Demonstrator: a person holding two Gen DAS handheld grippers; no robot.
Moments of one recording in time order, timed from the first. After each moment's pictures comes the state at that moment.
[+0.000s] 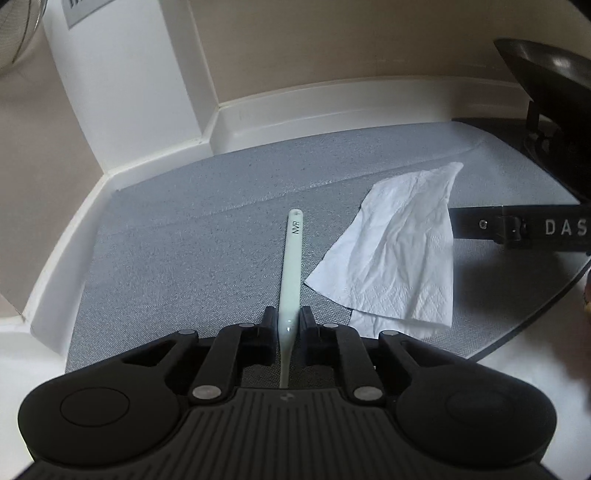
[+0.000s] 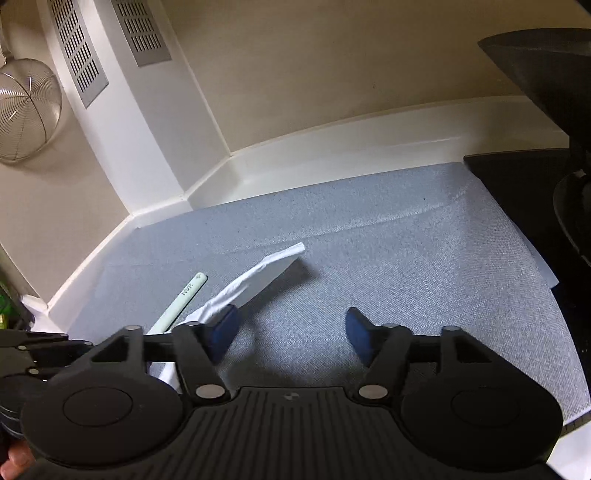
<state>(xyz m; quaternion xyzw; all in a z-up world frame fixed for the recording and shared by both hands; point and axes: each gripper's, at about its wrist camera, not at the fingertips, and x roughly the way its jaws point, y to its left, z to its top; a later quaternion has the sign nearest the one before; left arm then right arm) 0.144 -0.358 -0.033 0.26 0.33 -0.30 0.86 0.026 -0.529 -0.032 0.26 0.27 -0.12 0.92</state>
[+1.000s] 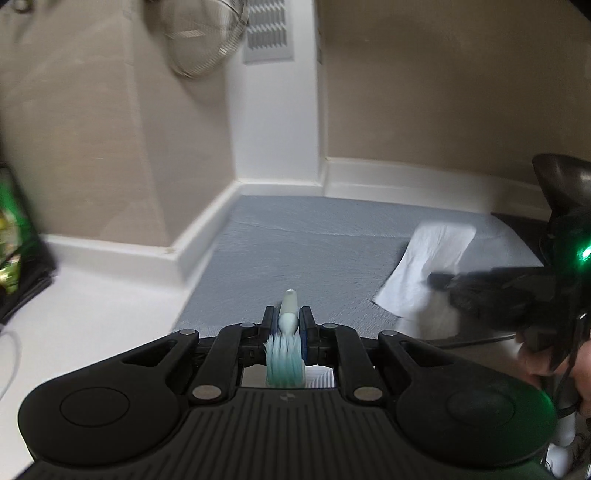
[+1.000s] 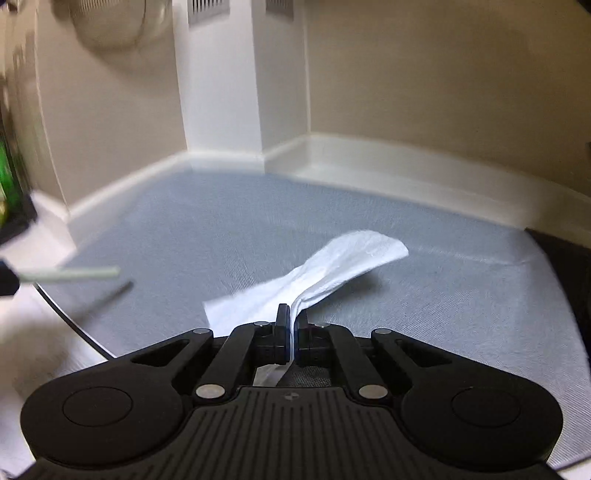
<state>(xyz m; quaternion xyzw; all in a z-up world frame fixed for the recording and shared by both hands) 0.048 -0.249 0.054 0.12 0.29 -0.18 0.93 0.030 -0.449 -0.004 0.08 0.27 -0.07 0.96</state>
